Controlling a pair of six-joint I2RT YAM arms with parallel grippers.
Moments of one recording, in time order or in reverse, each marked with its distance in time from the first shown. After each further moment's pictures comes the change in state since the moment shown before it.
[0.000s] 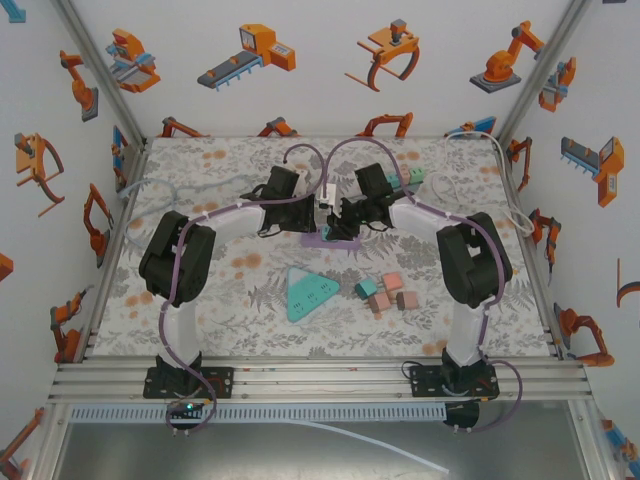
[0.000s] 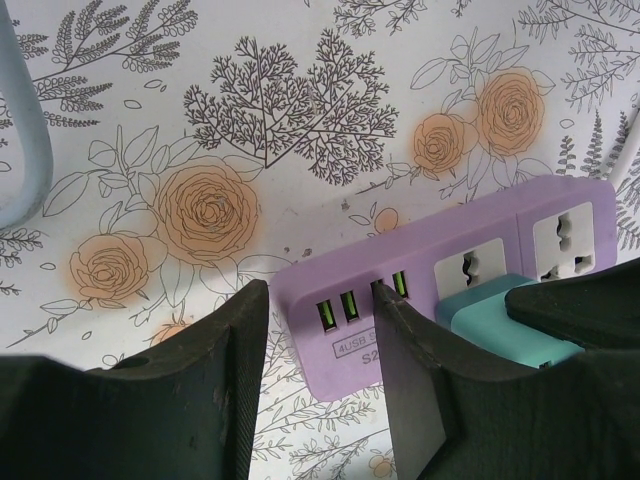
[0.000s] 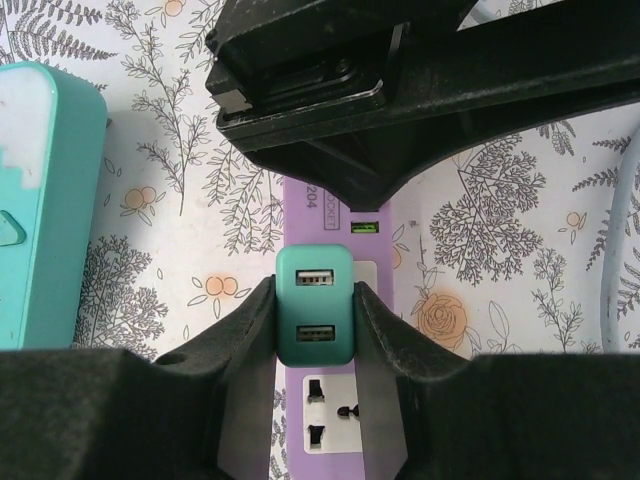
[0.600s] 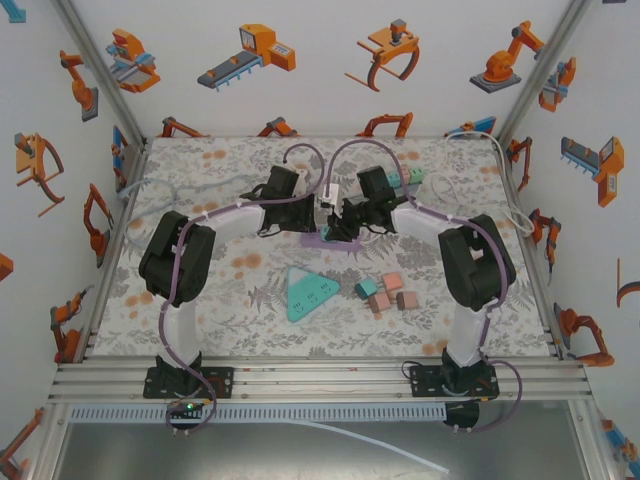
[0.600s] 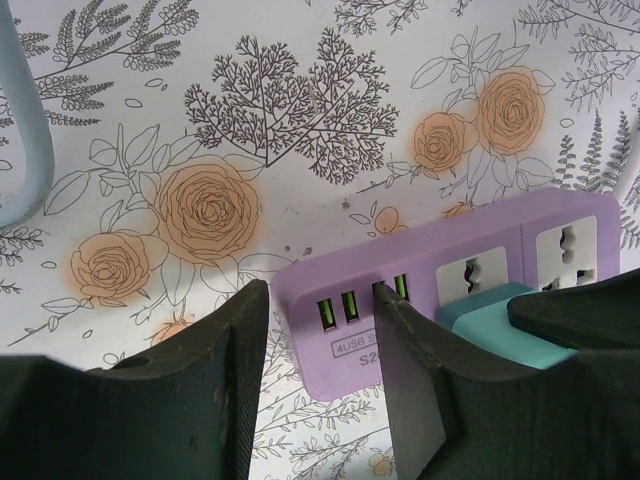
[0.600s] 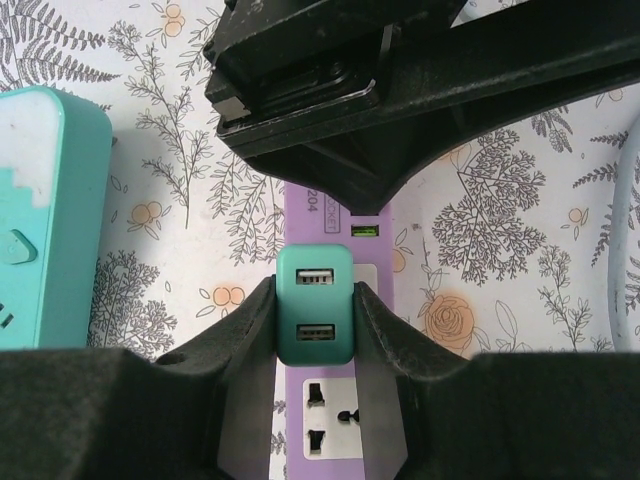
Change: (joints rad) left arm 0.002 0.000 0.002 -0.004 0.001 0.000; right arm -0.001 -0.033 -0.072 0.113 -0.008 0.092
